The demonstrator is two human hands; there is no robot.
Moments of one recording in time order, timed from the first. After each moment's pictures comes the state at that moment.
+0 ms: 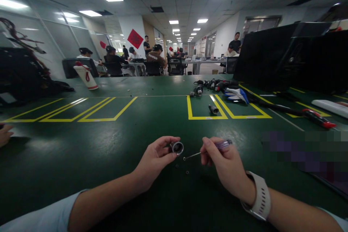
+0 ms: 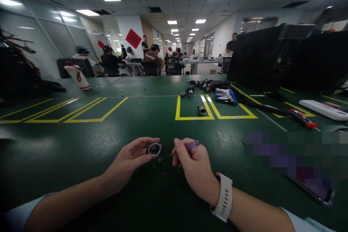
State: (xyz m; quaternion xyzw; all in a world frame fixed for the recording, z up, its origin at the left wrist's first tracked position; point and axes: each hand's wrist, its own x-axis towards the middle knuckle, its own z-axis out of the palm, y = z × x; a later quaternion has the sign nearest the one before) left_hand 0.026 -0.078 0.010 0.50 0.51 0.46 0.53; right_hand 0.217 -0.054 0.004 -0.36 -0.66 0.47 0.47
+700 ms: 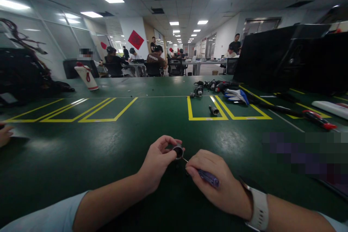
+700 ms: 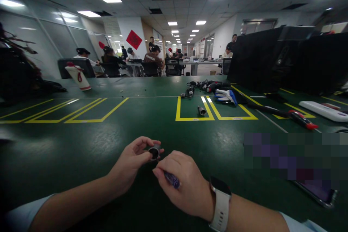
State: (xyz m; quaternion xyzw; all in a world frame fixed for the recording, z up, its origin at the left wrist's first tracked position) left_hand 0.041 -0.075 0.011 0.43 0.53 0.51 0.52; right_hand 0.213 -0.068 0.007 -0.20 -0.86 0.25 0.39
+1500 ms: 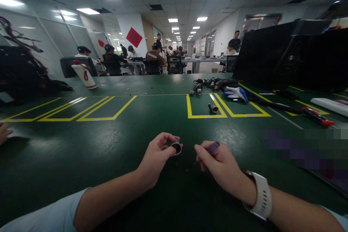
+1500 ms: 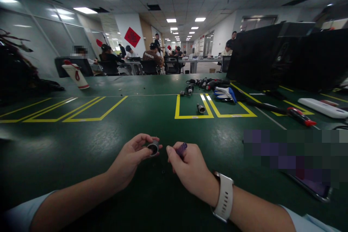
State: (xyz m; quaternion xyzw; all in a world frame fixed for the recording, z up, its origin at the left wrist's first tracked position) left_hand 0.036 -0.073 0.010 0.44 0.53 0.51 0.52; right_hand 0.216 -0.057 0.012 -0.37 -0.74 0.42 0.37
